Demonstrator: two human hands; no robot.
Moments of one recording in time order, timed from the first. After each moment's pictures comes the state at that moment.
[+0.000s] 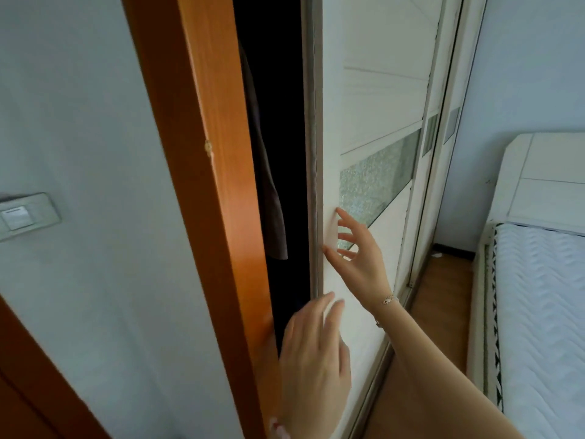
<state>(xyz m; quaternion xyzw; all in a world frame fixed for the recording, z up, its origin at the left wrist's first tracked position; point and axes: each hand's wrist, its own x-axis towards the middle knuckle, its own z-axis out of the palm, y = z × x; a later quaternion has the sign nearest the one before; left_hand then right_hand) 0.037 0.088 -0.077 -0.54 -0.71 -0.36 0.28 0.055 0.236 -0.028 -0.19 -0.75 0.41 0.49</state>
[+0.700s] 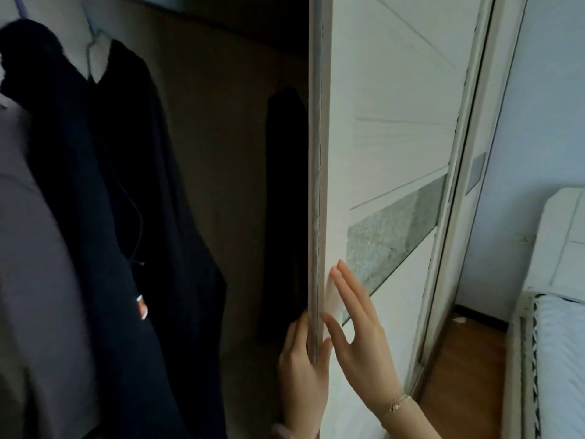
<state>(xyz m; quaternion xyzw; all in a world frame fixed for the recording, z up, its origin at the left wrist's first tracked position) -0.029 0.415 -0.090 -0.36 -0.71 -0.59 0.07 0.047 0.469 -0.034 -0.11 -0.84 0.23 0.48</state>
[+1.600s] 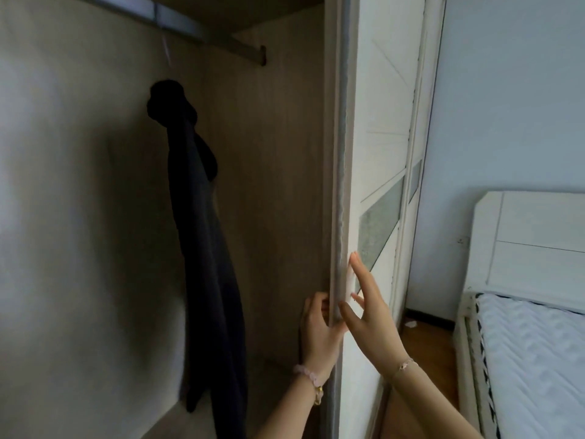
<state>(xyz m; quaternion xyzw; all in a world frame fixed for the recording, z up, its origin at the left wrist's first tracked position) -0.063 0.683 -0.068 -0.45 -0.64 -0.61 -0.15 0.028 0.708 -0.022 -0.27 -0.80 0.29 0.44</state>
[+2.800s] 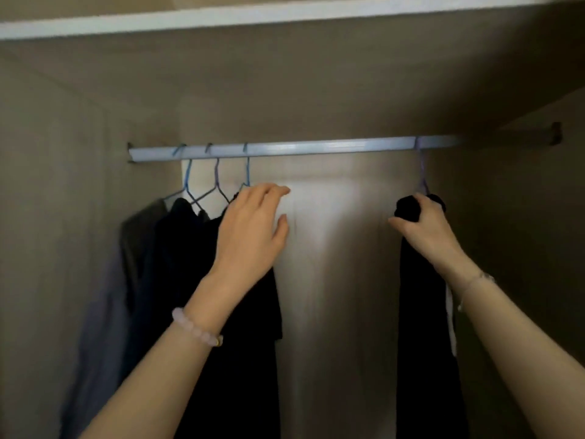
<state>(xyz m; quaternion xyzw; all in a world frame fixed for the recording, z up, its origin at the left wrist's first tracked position) -0.122 0.412 0.242 -0.18 -0.78 -0.09 0.59 -0.167 0.672 0.242 0.08 -0.81 0.45 0.36</state>
